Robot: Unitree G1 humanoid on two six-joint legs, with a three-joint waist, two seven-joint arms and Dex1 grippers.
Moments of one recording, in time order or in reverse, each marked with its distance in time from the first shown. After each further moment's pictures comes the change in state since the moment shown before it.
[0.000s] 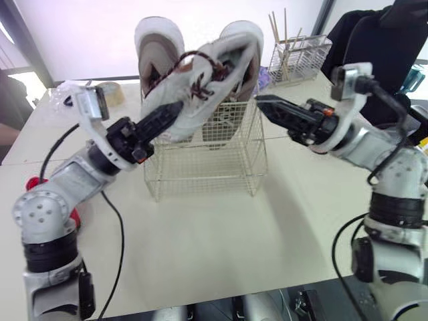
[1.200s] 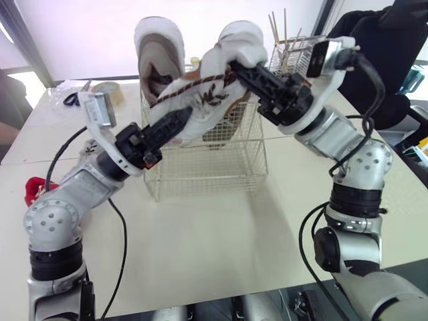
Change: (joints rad) left arm 0.109 0.068 -0.033 -0.084 -0.001 -0.049 0.024; right arm -0.142 0.102 0.034 0.057 0.057 -0.079 -0.114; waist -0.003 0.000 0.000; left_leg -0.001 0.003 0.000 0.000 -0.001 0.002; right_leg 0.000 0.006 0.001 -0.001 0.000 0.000
